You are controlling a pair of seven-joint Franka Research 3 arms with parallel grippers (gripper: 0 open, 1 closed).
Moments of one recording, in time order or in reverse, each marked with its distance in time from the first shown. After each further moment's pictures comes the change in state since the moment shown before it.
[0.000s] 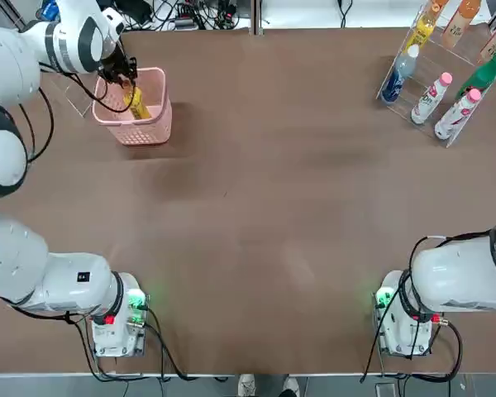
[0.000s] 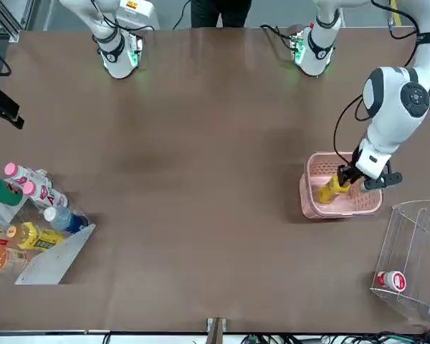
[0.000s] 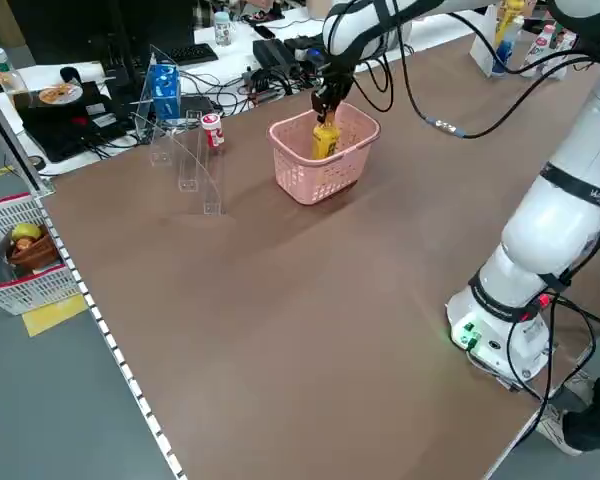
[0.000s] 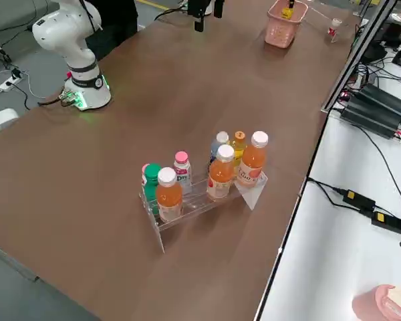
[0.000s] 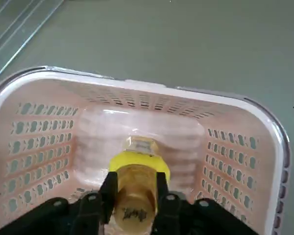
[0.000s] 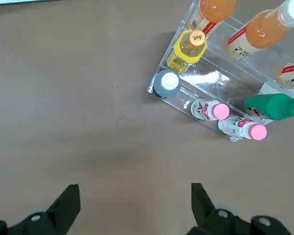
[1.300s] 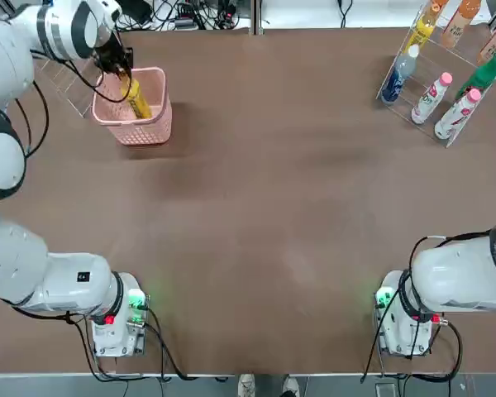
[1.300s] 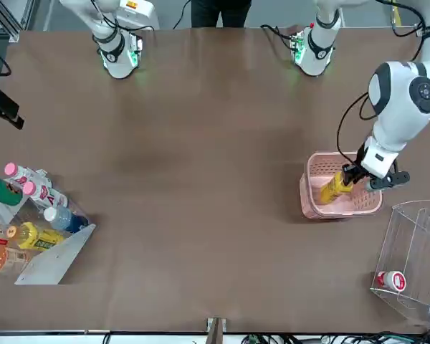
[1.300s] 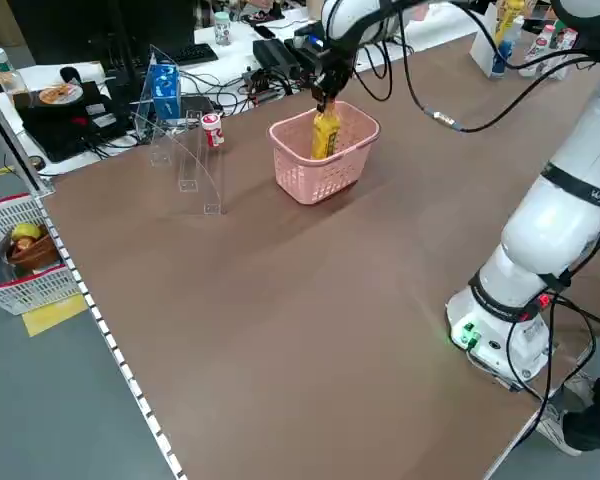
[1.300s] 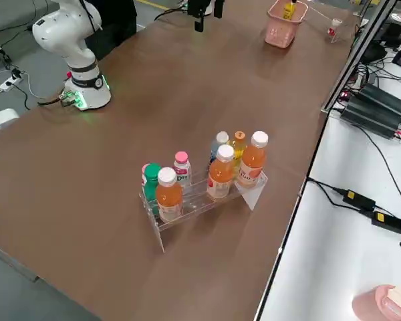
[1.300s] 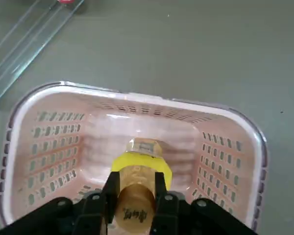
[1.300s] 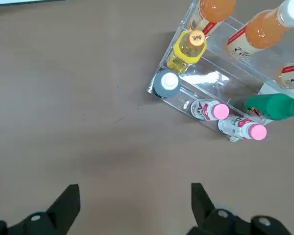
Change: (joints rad) left arm 0.000 -0.021 0.000 0.093 0.001 -0.120 0.001; right arm 0.000 0.000 0.000 0.000 0.000 0.001 0.000
